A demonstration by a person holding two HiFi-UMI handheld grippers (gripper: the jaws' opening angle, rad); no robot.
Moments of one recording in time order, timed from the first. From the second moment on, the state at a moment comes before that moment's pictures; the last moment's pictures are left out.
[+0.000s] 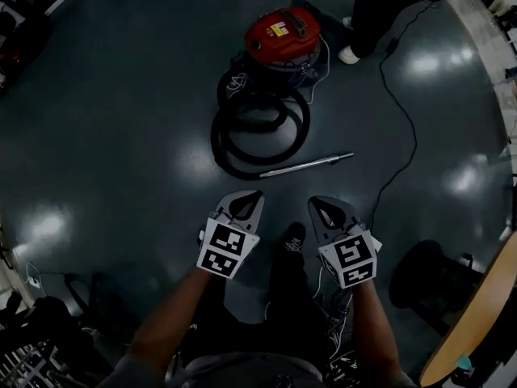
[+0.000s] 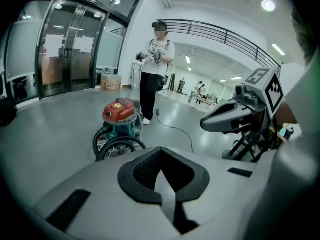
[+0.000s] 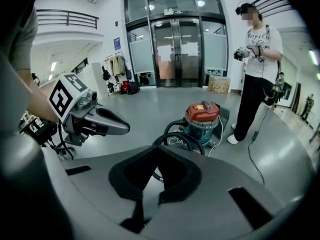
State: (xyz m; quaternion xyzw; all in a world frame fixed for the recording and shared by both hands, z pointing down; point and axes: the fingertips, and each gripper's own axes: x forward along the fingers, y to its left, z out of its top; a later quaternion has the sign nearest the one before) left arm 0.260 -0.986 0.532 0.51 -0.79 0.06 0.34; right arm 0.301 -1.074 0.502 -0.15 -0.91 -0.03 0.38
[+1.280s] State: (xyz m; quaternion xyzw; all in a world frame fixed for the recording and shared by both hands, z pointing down) left arm 0.257 -0.963 1.089 0.34 -0.80 -0.04 0.48; right arm 0.254 -1.074 1.156 -0.49 -0.64 -0.36 0.47
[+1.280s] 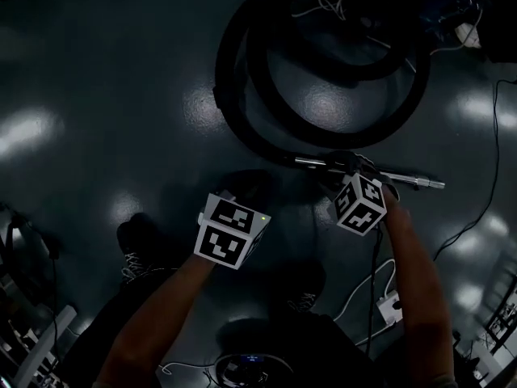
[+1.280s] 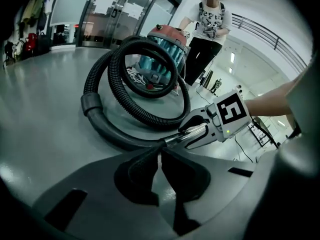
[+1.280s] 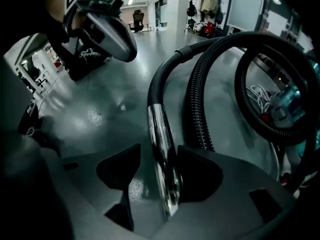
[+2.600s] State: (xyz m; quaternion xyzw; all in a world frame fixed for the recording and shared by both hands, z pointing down) left arm 0.141 -0.901 0.829 0.29 -0.86 -0.19 0.39; right arm 0.249 -0.921 0.889 -0.55 -0.69 -0.21 0.43
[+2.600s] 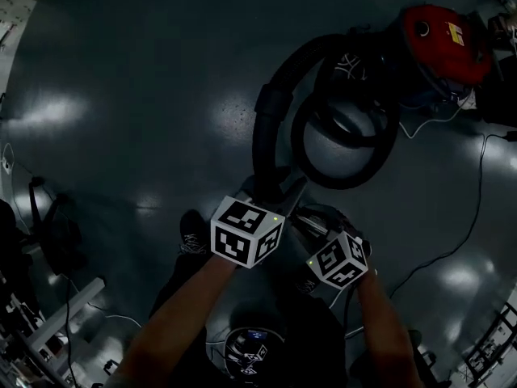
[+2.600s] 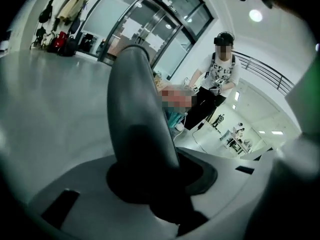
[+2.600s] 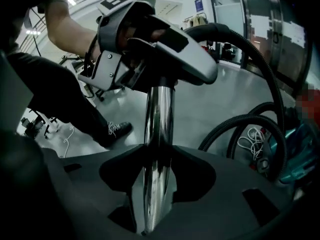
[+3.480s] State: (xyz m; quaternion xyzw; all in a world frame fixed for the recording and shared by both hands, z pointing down) left arm 0.166 -0.909 0.526 0.57 -0.77 0.14 0.24; right arm 0.267 -0.920 0.591 -0.39 -0.81 -0.16 0.41
